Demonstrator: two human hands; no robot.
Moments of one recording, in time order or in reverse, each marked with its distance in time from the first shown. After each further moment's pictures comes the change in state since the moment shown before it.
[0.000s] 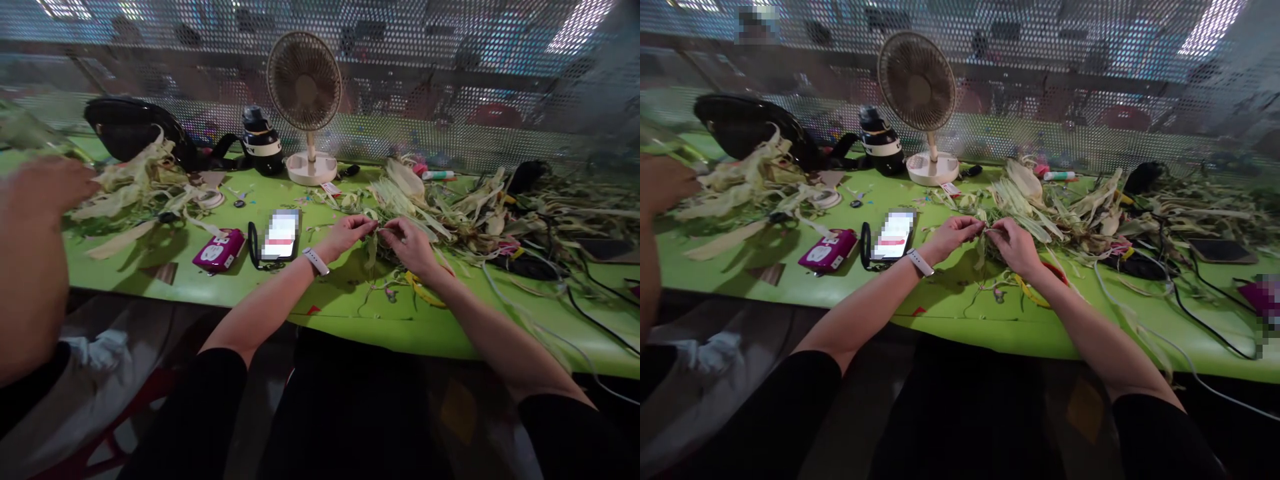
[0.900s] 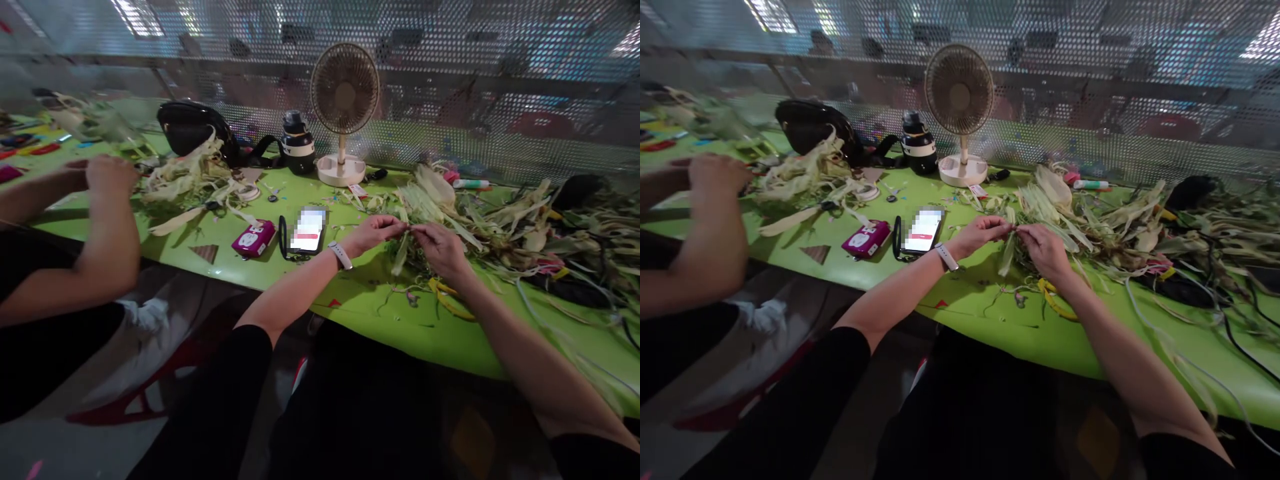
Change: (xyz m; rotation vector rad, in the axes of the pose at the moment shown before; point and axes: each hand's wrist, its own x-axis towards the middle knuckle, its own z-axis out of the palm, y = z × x) left_hand -0.001 0.008 -0.001 -0.004 -0.082 0.013; right_hand 0.007 0.019 -0.007 -0.127 0.016 -0.332
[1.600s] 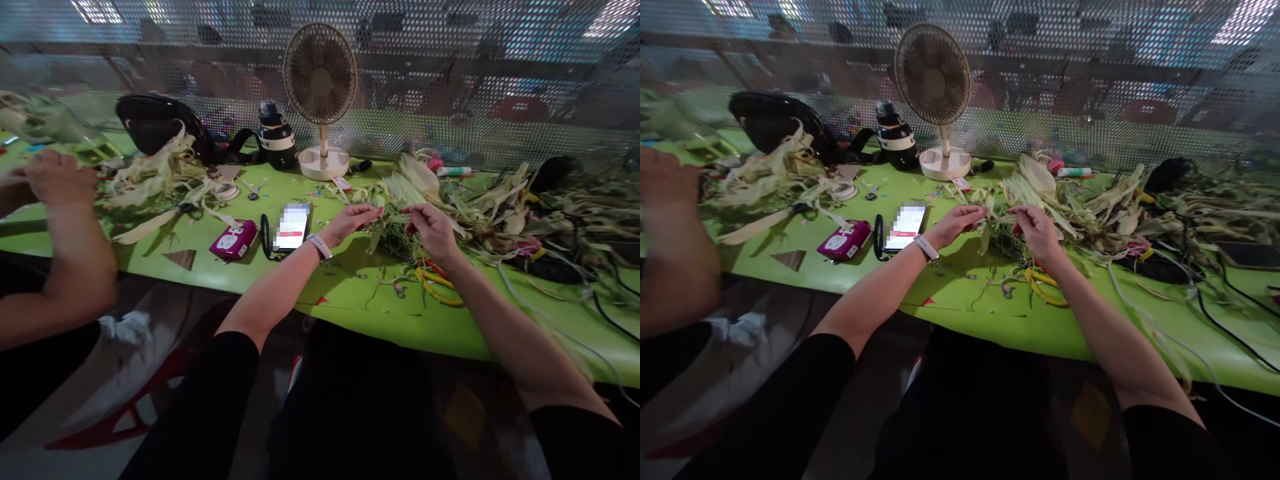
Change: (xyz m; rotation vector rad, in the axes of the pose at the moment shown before) left_hand 0.008 -0.013 -0.023 -0.018 0.056 -0.061; right_hand 0.010 0.002 -0.004 0.457 0.076 0.446
